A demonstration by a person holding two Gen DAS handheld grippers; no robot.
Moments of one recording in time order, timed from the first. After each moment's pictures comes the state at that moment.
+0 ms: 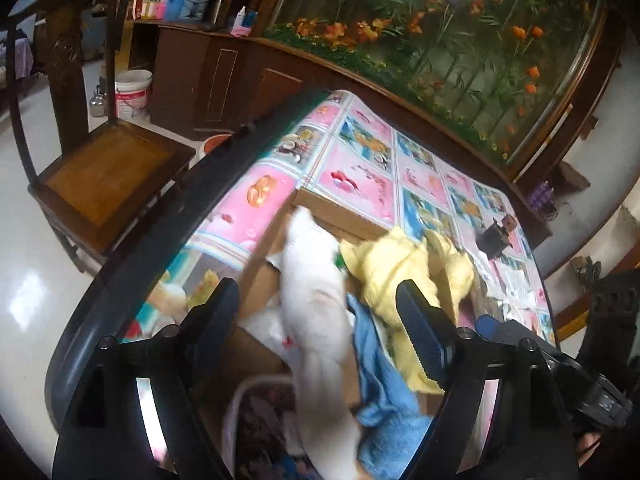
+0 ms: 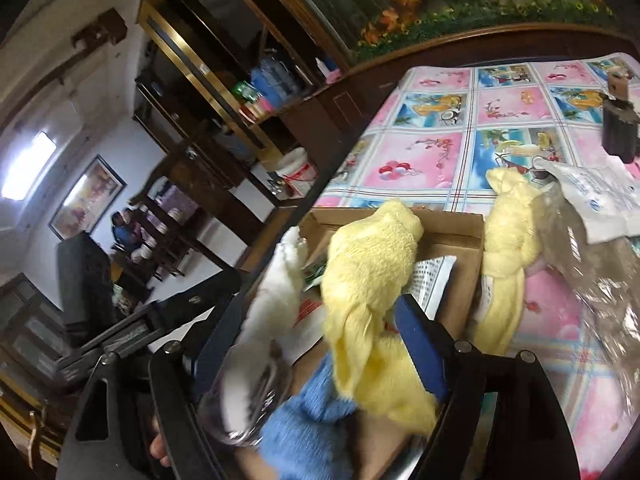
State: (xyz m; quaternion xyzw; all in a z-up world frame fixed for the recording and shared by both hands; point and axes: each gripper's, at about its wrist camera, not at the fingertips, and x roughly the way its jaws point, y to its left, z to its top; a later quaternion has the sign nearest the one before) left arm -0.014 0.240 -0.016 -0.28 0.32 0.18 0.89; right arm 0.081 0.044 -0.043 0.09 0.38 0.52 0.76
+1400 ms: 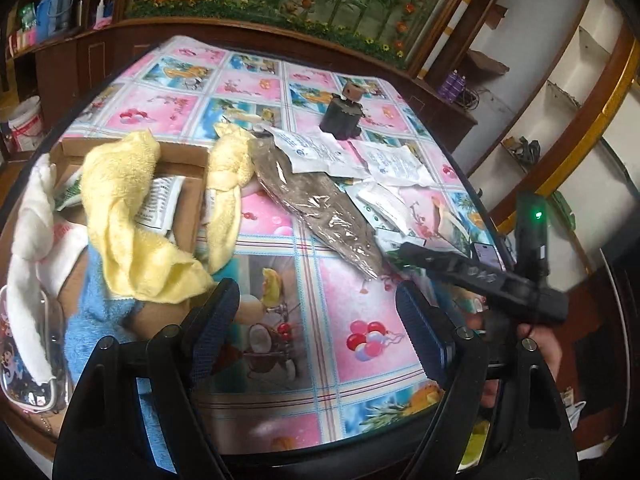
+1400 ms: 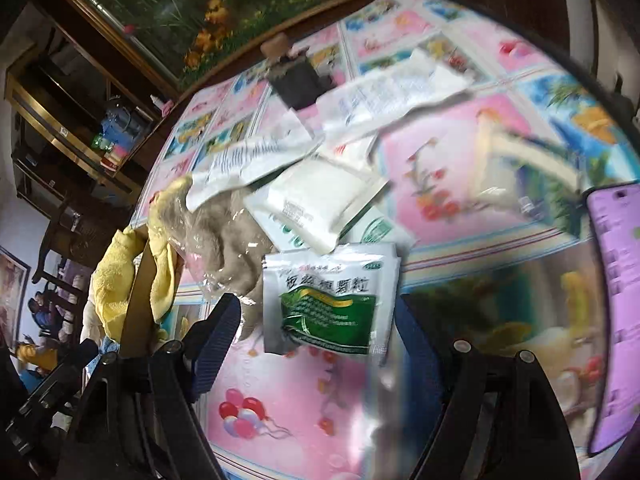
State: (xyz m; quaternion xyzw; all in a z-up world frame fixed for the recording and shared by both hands) left arm 0.059 0.037 -0.009 -0.20 0.42 0.00 0.89; right arm 0.165 -0.167 -0.108 0.13 0.47 0.28 0.83
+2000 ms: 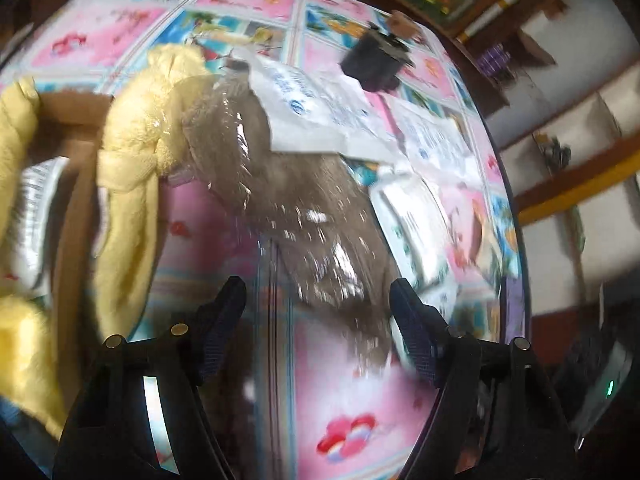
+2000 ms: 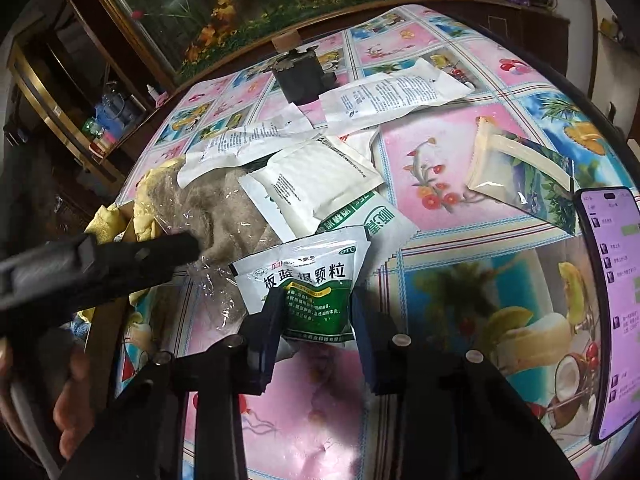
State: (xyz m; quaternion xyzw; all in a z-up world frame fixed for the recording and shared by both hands) left arm 0.187 0.041 -0.079 -0.28 0.51 0.01 0.81; right arm 0.146 -0.160 -0.111 0.08 0.44 0.25 0.86
